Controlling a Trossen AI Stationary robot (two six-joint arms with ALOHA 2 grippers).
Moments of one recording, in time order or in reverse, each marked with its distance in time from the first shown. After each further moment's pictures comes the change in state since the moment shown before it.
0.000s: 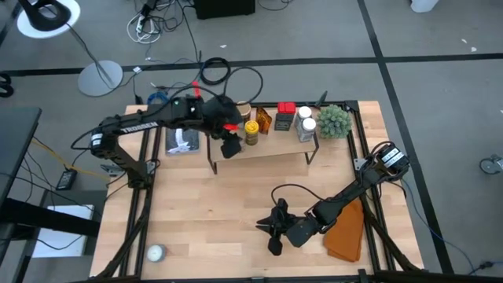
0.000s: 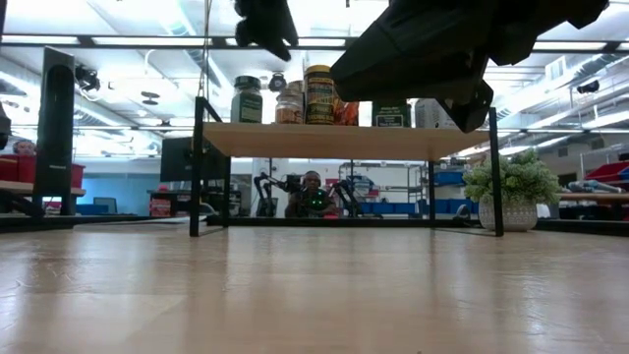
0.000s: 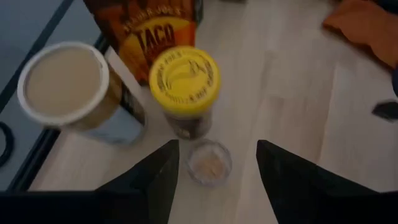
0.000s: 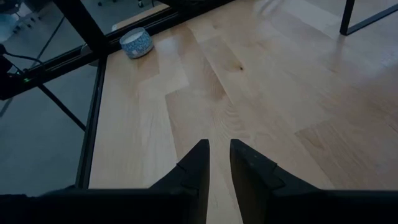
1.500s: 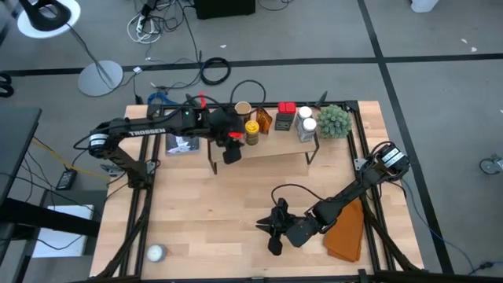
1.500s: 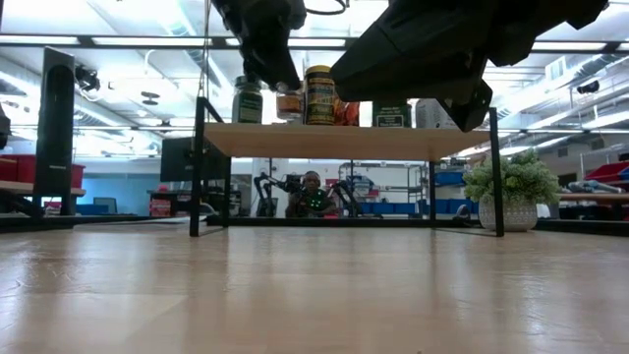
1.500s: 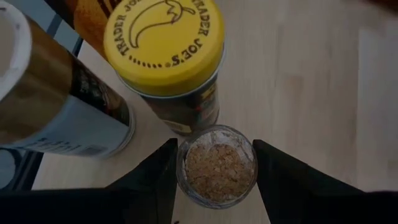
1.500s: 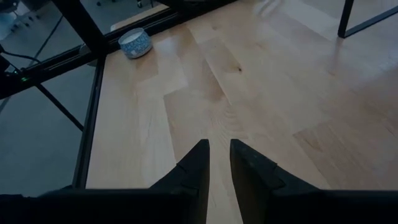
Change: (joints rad) left arm 0.021 -0.007 -0.252 0.219 0.029 0.143; right arm 0.000 0.000 0.000 -0.001 0.007 -0.011
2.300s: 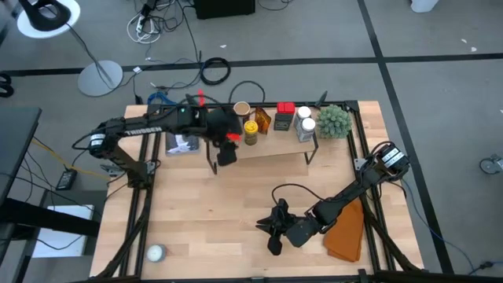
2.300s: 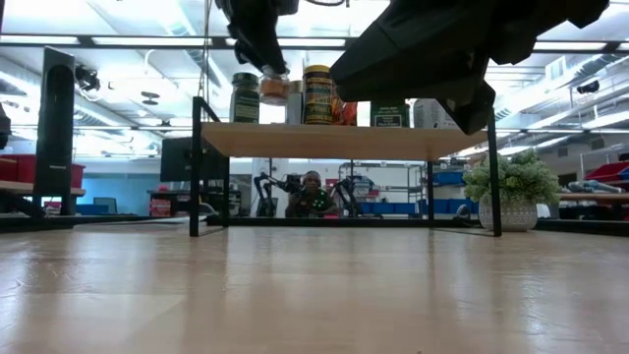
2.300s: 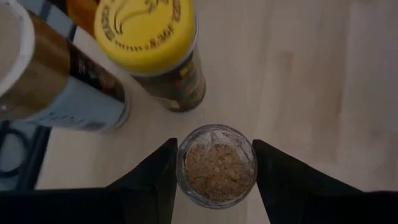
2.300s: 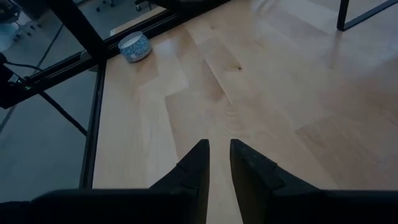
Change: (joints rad) left arm -0.045 -0.004 0.126 -0.212 -0.042 0.000; right arm 0.000 0.000 0.000 0.000 0.000 0.048
